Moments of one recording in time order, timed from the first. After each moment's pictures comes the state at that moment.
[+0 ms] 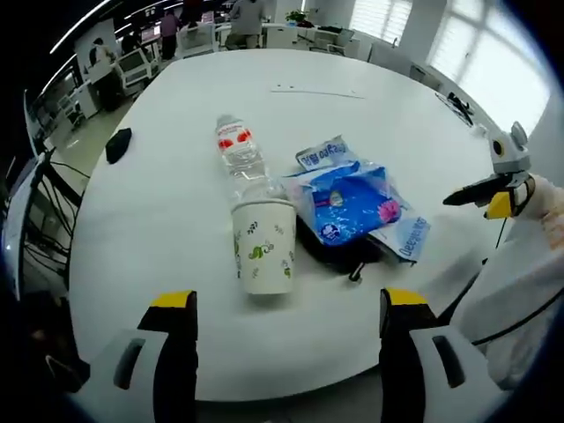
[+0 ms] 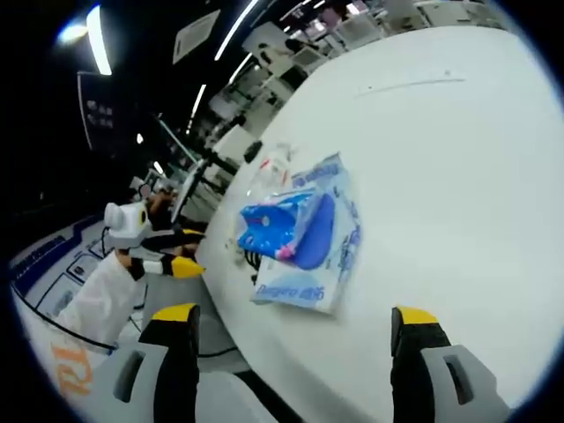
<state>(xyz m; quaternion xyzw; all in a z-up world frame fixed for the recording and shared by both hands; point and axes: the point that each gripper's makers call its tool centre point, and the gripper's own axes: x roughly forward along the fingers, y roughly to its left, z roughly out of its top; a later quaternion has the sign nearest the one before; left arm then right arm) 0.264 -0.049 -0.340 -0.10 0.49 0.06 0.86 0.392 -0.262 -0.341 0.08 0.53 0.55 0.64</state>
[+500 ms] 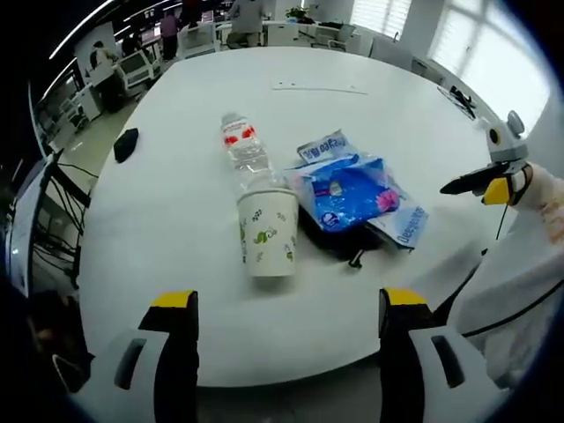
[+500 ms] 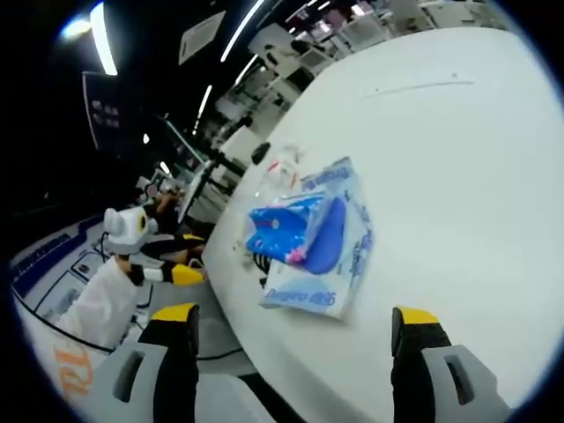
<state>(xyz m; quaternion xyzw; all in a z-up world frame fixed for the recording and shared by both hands) 0.249 -0.053 -0.332 -0.08 0.50 0.06 0.86 0.387 -0.254 -0.335 0.08 0.52 0.57 0.63</state>
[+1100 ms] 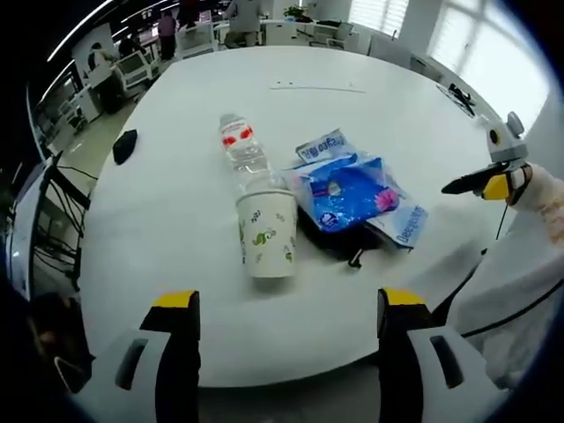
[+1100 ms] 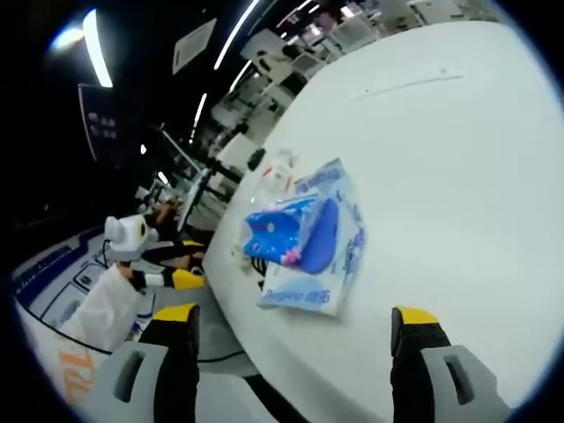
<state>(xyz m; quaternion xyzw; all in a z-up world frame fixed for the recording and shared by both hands) 0.252 -0.052 -0.332 -0.08 0.51 0.06 0.86 0.391 -0.262 -0.337 0.10 0.52 0.56 0.64</state>
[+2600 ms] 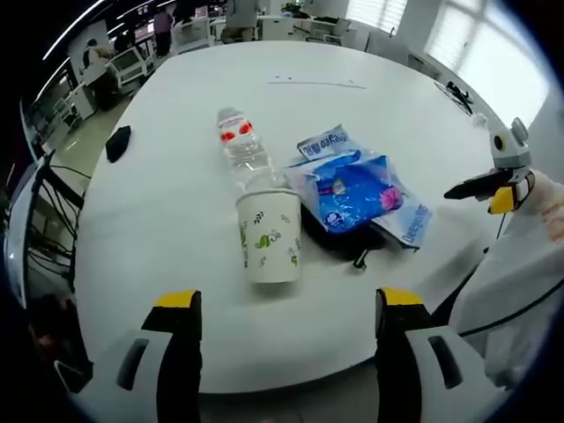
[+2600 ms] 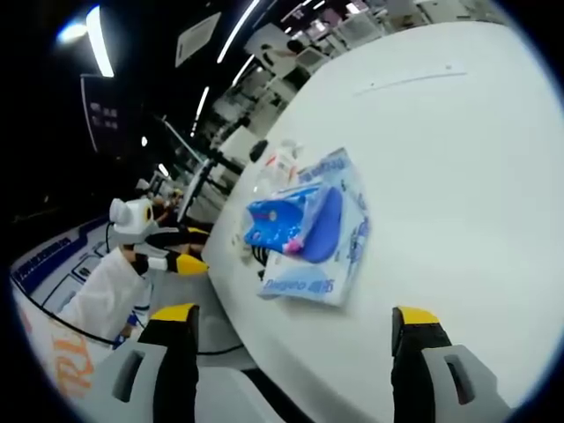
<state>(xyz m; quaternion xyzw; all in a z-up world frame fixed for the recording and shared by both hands) 0.254 -0.047 -0.340 -0.09 0.52 0.05 0.85 0.378 -0.264 -0.343 0.09 0.53 0.57 0.63</state>
